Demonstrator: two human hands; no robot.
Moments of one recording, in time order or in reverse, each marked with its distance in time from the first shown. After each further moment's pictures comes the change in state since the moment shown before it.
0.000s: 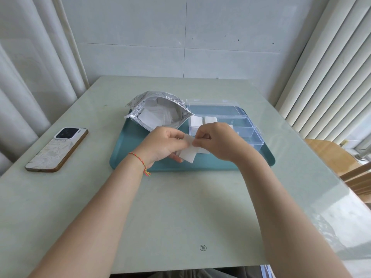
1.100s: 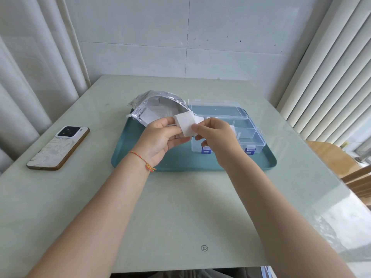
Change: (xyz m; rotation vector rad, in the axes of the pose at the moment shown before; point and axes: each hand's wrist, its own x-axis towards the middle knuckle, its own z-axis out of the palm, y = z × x) left_hand 0.003 0.005 0.002 -0.564 0.119 0.083; right_hand 0.006 -0.015 0.020 0.794 0.243 0.296
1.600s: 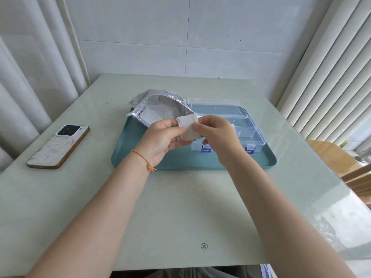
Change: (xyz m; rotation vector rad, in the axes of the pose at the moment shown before) left_hand -0.002 -0.001 0.002 0.068 -0.013 -0.034; right_hand 0.000 -0.001 -0.001 -0.020 0.020 -0.049
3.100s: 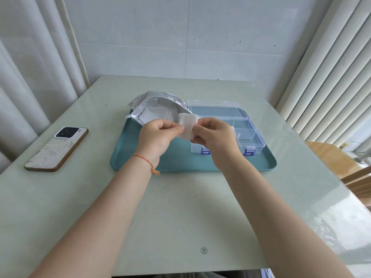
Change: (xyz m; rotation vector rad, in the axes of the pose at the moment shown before) left_hand 0.003 -0.001 0.000 0.353 0.368 0.109; right_hand 0.002 0.007 0.008 0.267 0.015 0.005
